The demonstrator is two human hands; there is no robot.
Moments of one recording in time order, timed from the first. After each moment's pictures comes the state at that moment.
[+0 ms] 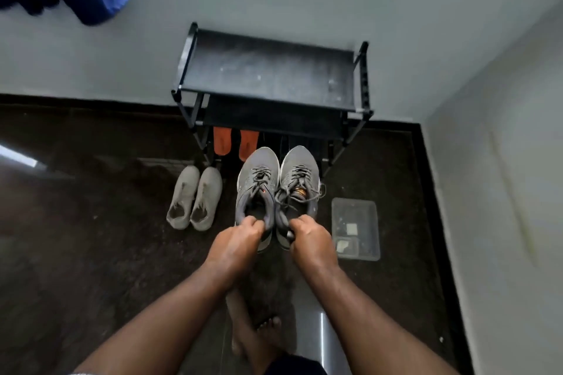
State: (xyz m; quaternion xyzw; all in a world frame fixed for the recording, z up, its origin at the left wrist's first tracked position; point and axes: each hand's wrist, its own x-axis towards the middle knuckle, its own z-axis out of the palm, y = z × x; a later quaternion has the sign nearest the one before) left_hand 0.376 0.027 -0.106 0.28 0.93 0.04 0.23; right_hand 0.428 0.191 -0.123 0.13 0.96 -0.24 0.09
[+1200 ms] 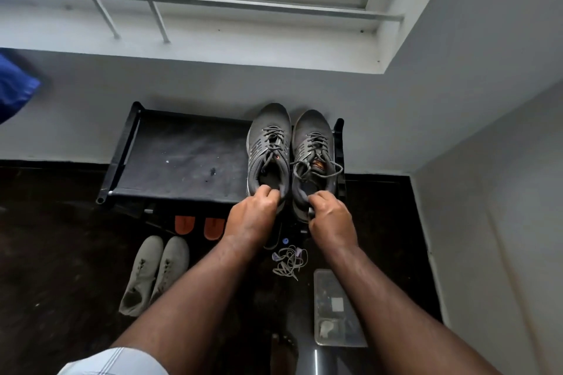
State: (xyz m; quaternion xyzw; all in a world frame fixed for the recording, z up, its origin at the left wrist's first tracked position) left_hand 0.091 0.248 -0.078 0.25 0.95 0.09 0.14; right_hand 0.152 0.402 -0.097 0.18 0.96 -0.22 0.01
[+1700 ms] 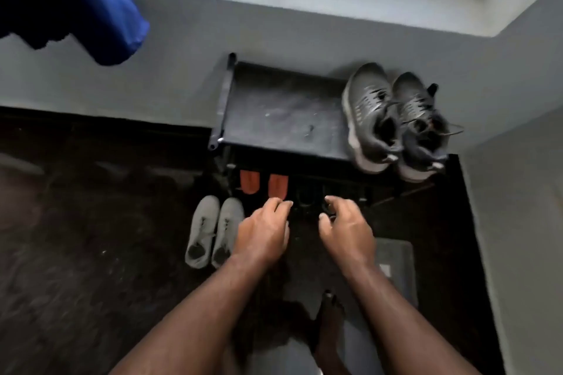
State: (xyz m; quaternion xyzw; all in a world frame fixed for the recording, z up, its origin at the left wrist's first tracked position) left_hand 0.147 0.007 -0.137 0.23 0.94 0.18 0.16; right_hand 0.197 0.167 -0.114 0.25 0.94 -0.25 -0.01
